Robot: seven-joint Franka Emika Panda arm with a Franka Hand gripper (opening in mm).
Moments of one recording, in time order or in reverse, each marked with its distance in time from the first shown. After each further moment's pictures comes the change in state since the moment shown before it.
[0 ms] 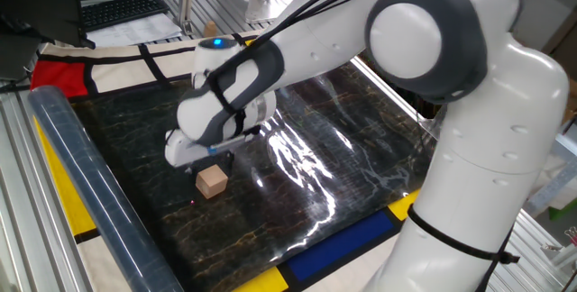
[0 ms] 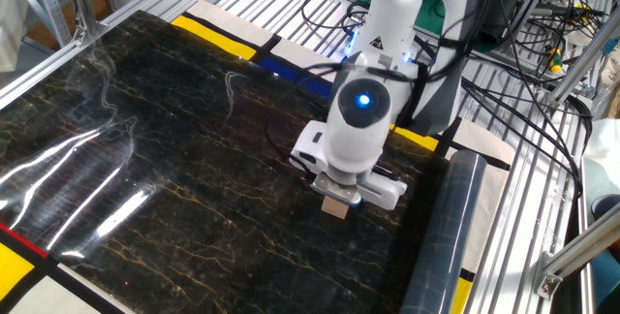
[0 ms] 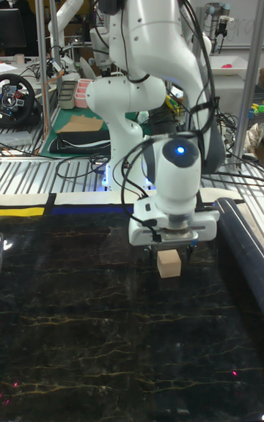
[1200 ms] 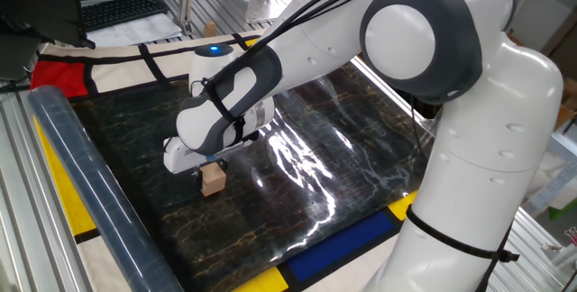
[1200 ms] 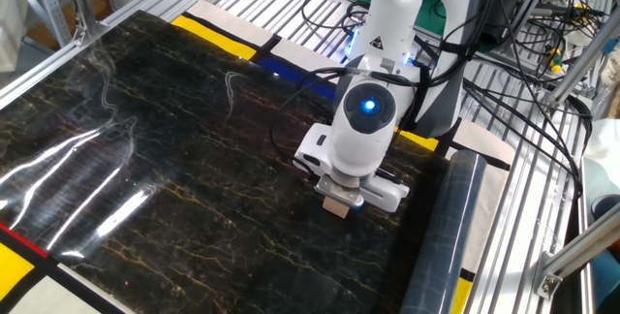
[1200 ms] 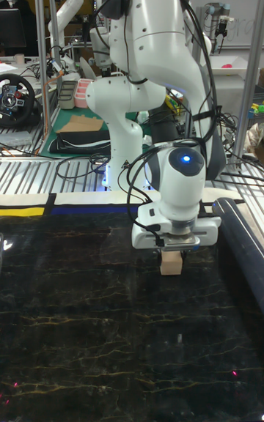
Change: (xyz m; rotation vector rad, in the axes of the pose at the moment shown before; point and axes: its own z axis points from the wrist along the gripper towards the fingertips) arm 0.006 0.006 0.021 0.026 0.011 0.005
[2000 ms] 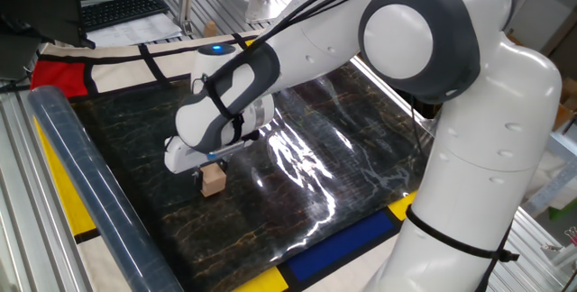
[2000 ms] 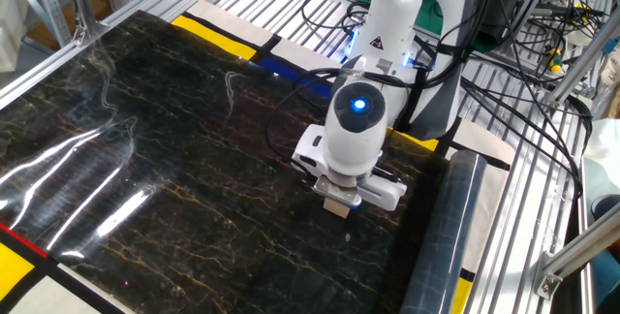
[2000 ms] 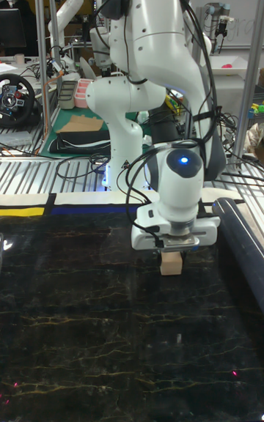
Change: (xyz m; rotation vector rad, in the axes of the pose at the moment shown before) arm 0.000 -0.001 0.001 -0.035 0.012 -0.009
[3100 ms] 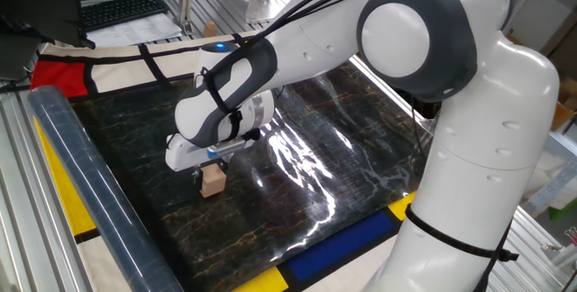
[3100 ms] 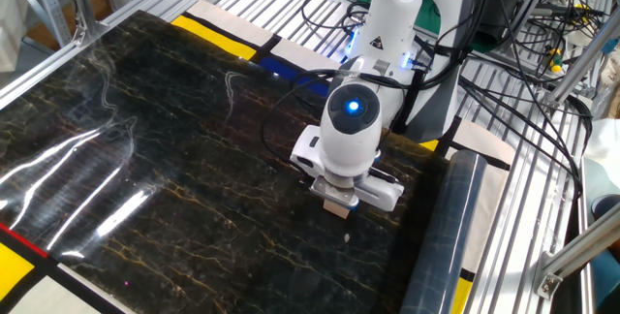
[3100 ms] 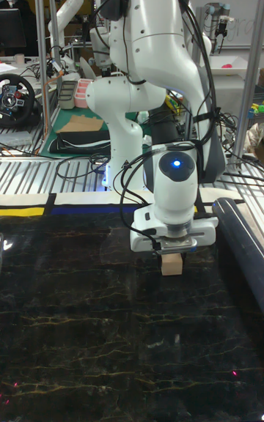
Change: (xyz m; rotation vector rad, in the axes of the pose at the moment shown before) arm 0.000 -0.001 0.002 -0.031 0.015 0.010
